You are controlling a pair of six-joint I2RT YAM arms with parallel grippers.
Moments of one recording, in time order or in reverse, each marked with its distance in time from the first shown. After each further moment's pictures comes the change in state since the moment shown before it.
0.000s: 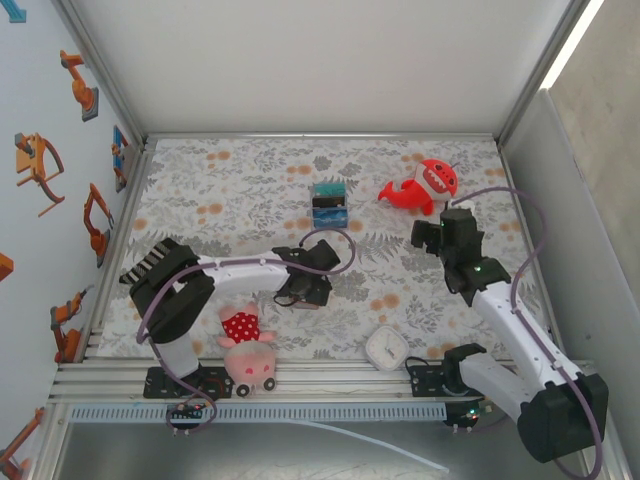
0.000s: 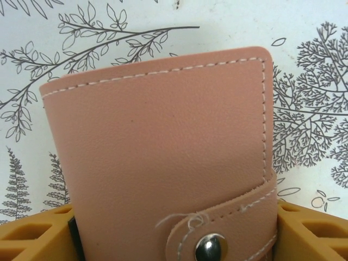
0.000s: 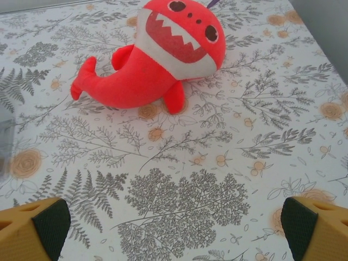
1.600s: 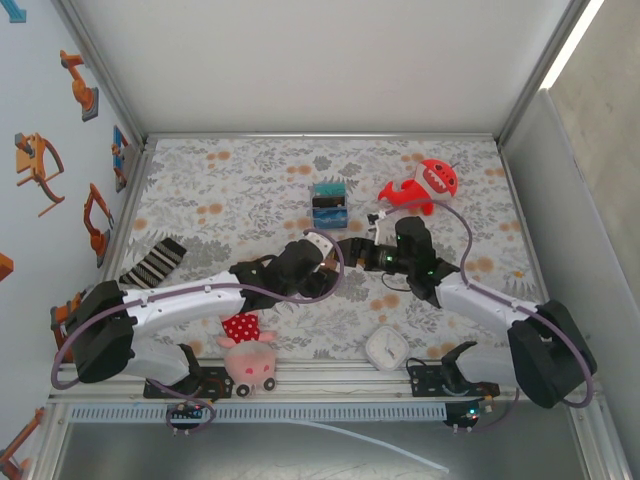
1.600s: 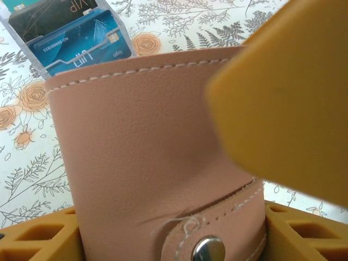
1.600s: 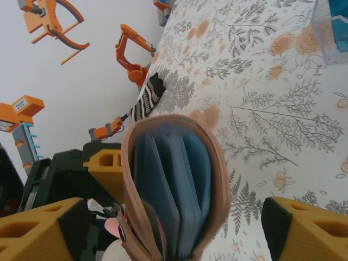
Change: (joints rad) left arm -0.086 -0.384 -0.153 0.332 -0.087 0.381; right arm 0.275 0.306 -0.142 0.729 -0.943 0.489
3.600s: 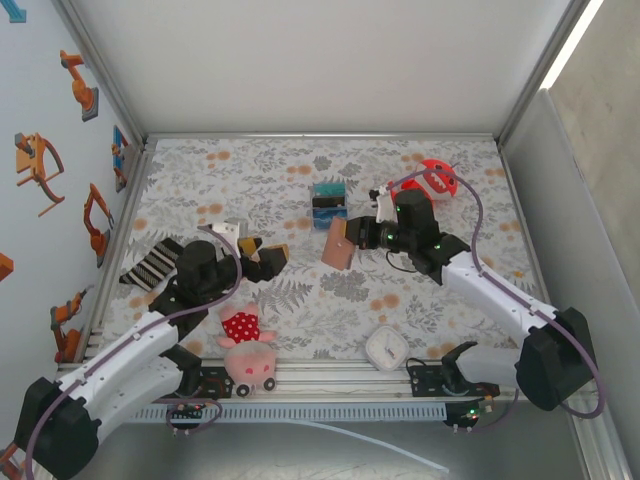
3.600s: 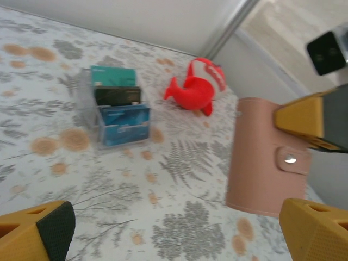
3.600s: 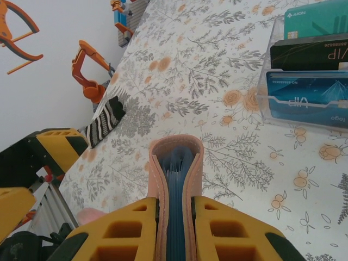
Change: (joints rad) left arm 0.528 -0.555 -0.468 0.428 0.578 -0.188; right arm -0.016 -0.022 0.291 -0.443 0.166 -0.240
